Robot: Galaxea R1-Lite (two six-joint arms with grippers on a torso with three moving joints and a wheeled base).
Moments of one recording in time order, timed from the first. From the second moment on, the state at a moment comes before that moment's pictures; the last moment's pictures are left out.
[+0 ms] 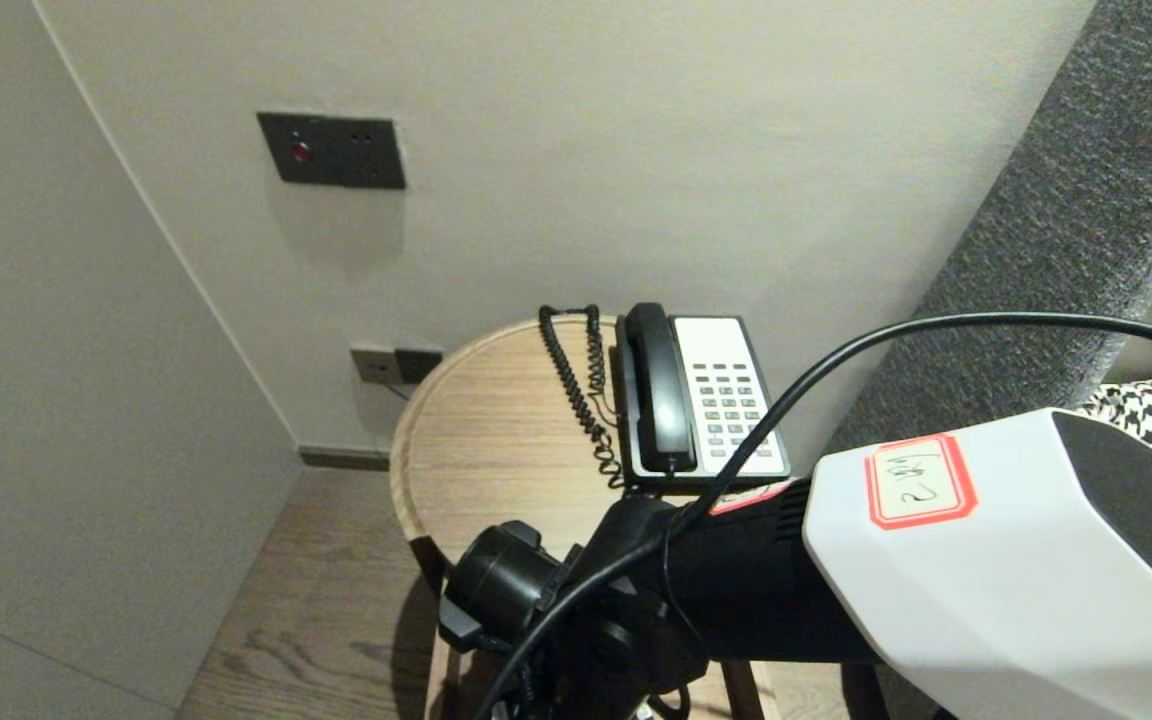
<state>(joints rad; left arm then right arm) 0.00 0.00 0.00 -0.01 0.01 0.02 1.04 2.24 -1.59 0.62 0.05 0.68</state>
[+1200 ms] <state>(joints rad) 0.00 0.00 0.00 -0.01 0.01 0.02 1.05 2.22 -1.58 0.68 0.03 0.68</state>
